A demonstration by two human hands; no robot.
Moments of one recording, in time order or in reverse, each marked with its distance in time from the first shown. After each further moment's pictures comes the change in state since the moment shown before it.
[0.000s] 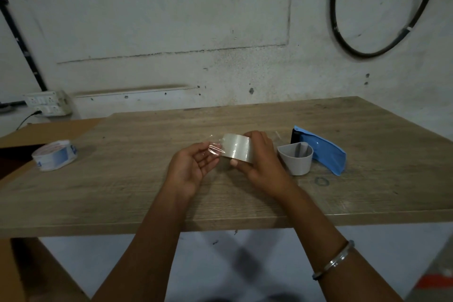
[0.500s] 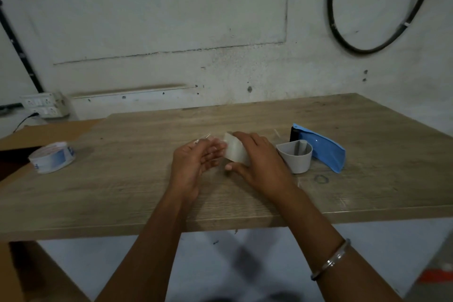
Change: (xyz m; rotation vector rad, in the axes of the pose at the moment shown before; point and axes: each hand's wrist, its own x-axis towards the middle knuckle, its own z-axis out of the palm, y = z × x) left_hand -0.007 -0.010 0.006 0.255 -0.017 0.281; right_hand 0.000 -0.002 0.004 -0.296 0.011 -0.078
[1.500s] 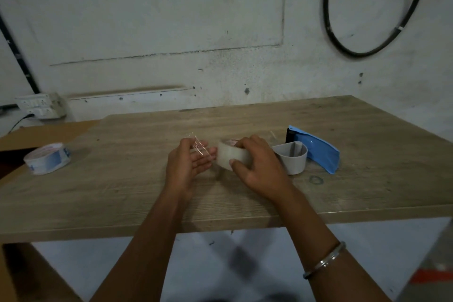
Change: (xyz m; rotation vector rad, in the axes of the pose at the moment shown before) left_hand 0.008 -0.003 -0.006 0.048 0.091 -0.077; right_hand -0.005 -0.005 -0.011 0.199 0.017 0.089
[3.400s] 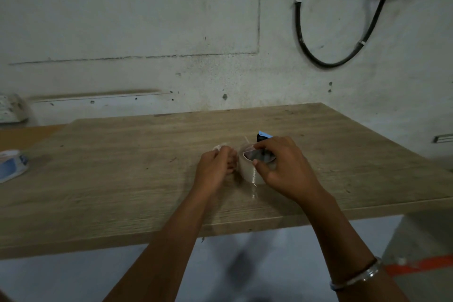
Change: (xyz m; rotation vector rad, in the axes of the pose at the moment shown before) left_hand -0.012 -0.034 0.102 0.193 -0.162 0.011; right_hand -0.024 0.034 -0.090 -0.315 0.086 0.046
